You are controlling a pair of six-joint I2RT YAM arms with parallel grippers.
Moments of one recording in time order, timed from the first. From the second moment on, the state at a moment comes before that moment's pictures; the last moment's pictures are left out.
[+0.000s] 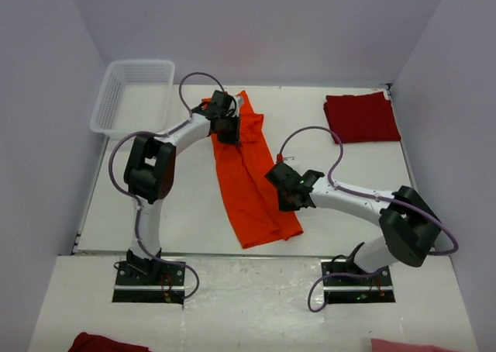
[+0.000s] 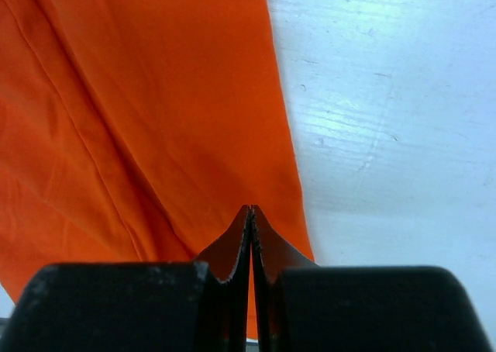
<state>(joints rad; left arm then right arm) -0.43 2.11 1.63 -0.50 0.22 -0.31 0.85 1.46 0.88 -0.64 0.29 0.71</state>
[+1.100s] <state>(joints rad) -0.41 2.32 1.87 -0.50 0.22 -0.26 0.98 1.64 0.93 -0.49 0.19 0.80</state>
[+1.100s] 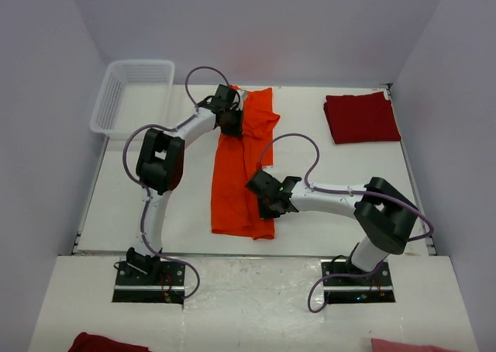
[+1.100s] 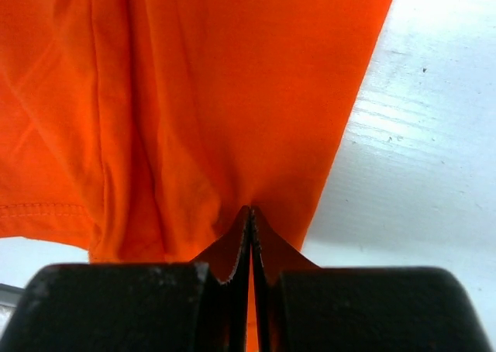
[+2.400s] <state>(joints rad) -0.48 1.00 0.60 -0.44 0.26 -0.51 0.79 1.05 0.44 -0.22 -0.19 0.89</state>
